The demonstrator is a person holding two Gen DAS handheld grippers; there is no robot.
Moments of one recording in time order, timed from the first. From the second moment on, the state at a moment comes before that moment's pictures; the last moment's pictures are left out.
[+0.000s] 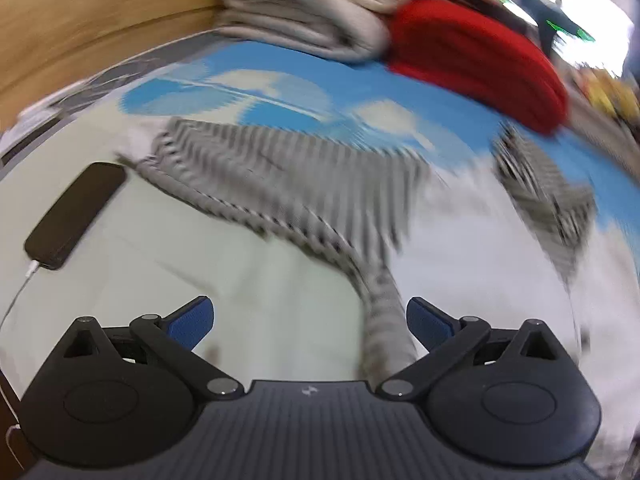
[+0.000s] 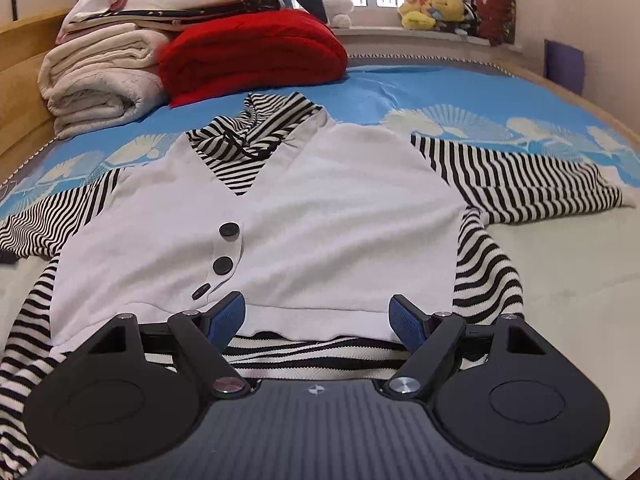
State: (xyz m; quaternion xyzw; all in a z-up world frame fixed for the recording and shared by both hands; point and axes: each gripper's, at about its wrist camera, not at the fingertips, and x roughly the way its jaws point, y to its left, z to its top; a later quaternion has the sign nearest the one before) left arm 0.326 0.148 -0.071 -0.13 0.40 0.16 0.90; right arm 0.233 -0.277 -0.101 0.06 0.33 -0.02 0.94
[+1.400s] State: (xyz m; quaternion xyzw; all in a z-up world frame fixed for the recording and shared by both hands) left arm 0.460 -0.098 -0.062 -0.10 0.38 -0.19 0.90; right arm 0.255 -0.300 -0.094 0.13 0.34 -0.03 0.93
